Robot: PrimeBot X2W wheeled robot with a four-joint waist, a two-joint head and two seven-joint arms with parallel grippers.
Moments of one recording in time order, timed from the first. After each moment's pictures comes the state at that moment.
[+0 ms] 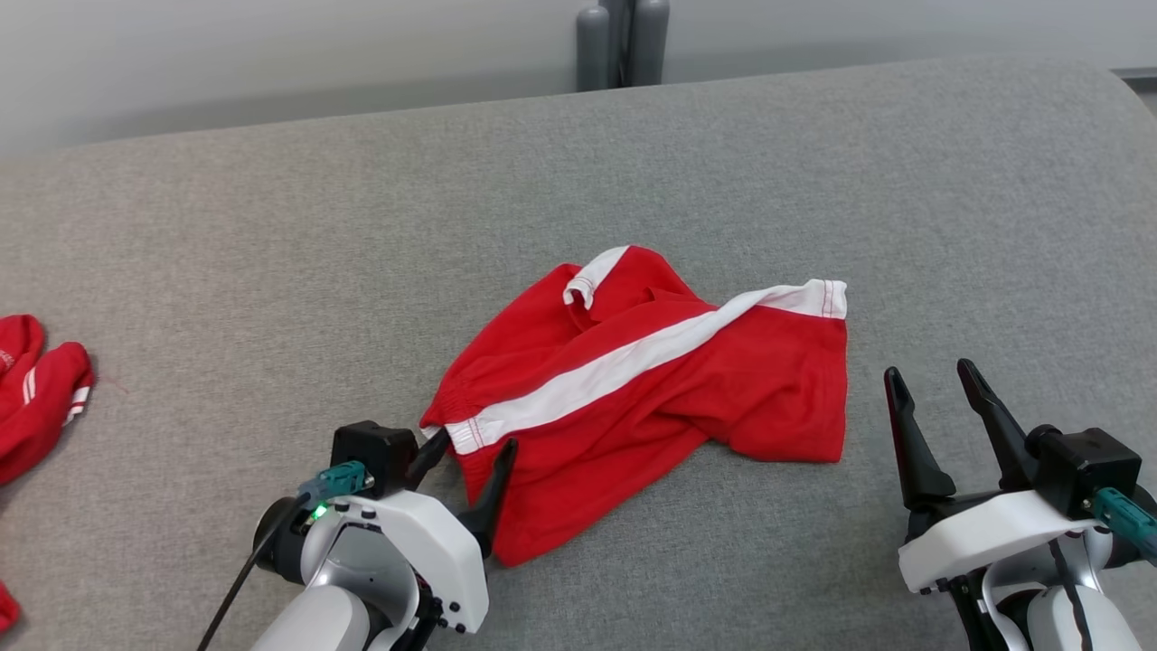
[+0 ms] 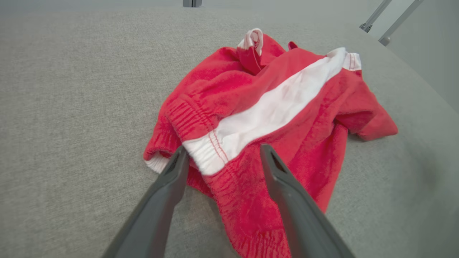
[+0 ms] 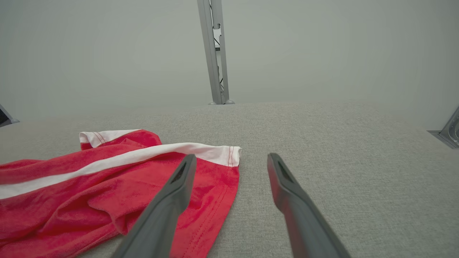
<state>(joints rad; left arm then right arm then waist) -0.22 0.24 -0.54 0.14 -0.57 0.12 0.18 -0.11 -0.05 0.03 0.10 0.17 0.13 -0.07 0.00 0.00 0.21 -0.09</state>
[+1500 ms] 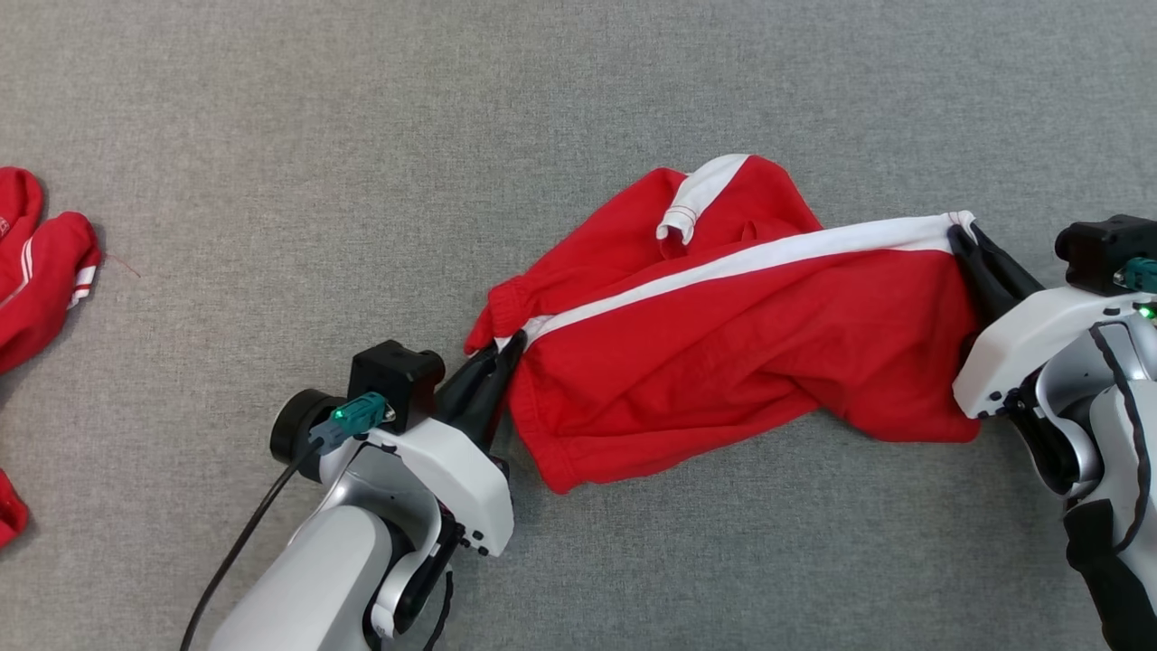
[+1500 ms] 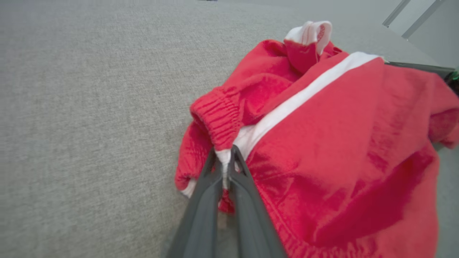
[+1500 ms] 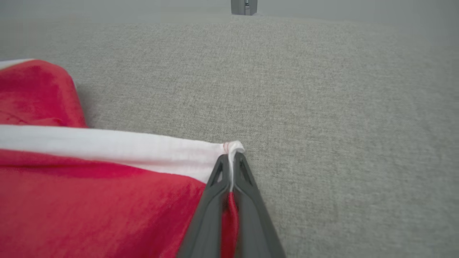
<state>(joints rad) -0.38 0.23 -0.58 0.14 -0.51 0.10 0.08 -0.55 -0.27 0.18 0.48 0.35 0.13 0.10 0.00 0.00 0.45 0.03</state>
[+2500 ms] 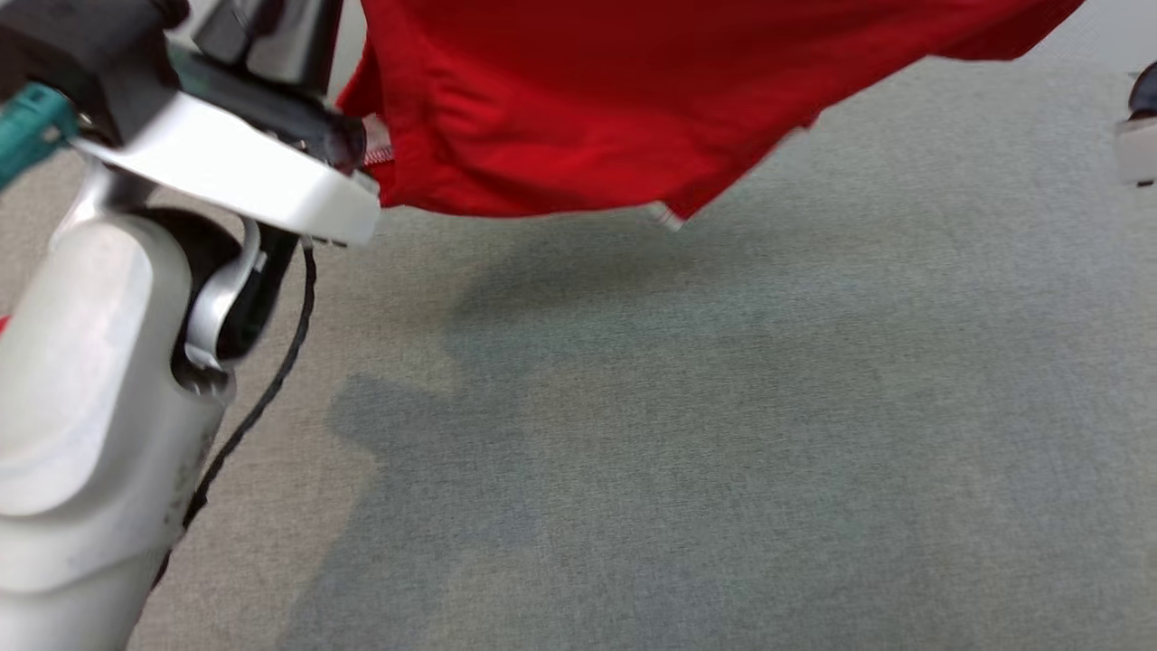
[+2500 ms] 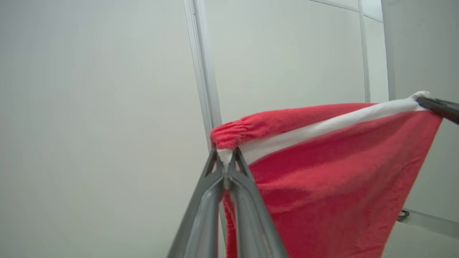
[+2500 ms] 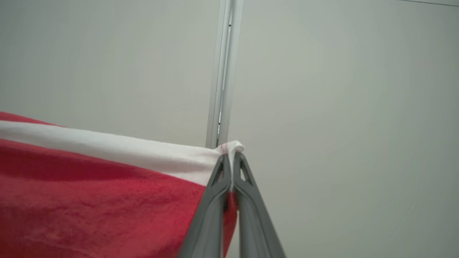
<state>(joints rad) -0.79 0.34 -0.40 -0.03 -0.49 0.07 0.02 -0.78 -0.33 0.07 0.14 0.35 0.13 -0.09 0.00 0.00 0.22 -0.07</state>
